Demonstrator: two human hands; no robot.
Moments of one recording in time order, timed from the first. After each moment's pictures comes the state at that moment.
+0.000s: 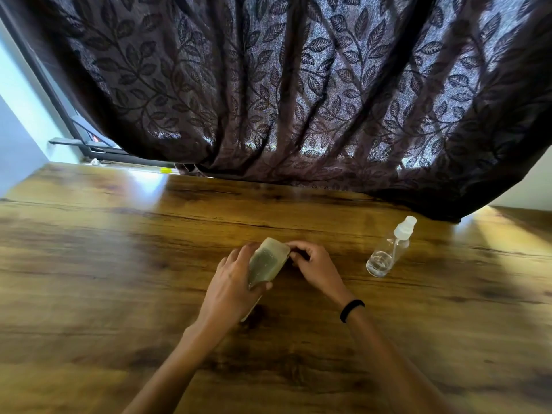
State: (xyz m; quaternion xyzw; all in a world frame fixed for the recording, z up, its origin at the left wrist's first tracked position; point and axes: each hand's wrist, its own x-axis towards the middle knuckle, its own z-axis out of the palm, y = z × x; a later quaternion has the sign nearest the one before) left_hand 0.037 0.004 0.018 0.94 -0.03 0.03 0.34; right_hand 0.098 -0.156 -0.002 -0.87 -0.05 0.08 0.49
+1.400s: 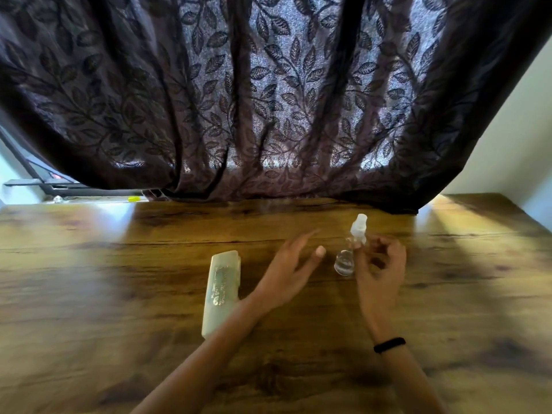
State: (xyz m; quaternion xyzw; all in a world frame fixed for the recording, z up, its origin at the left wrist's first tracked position) left_hand 0.070 -0.106 0.046 0.86 -0.23 -0.03 0.46; right_hand 0.045 -0.248 0.026 -0.73 0.10 -0.40 0.54
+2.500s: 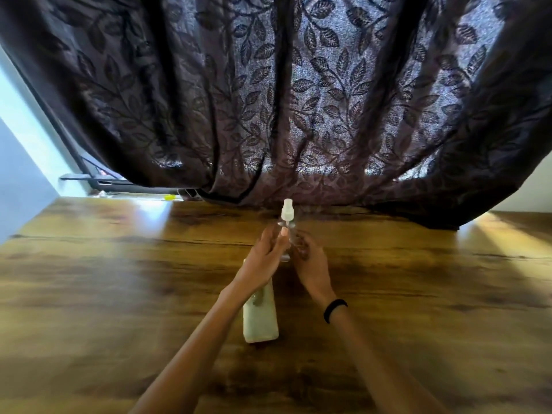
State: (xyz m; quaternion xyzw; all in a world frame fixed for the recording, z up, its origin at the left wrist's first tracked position) left_hand 0.109 -0.026 0.028 0.80 -0.09 0.02 0.59; right_hand 0.117 -0.137 0.001 -0.80 -0.01 -0.09 0.60
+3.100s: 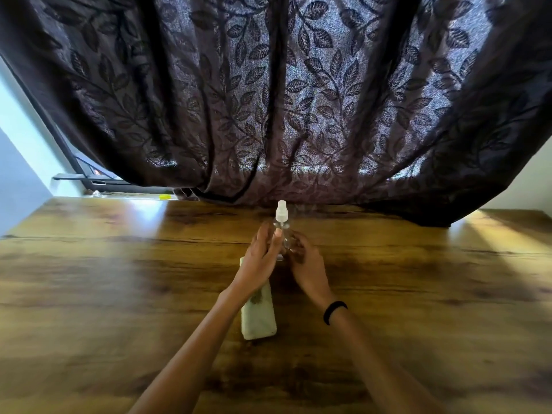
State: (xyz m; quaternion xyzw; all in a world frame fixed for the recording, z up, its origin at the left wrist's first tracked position) left_hand 0.109 -0.028 0.016 0.83 -0.08 0.05 0.55; right_hand 0.107 -0.140 0.004 -0.82 -0.01 -0.06 0.57
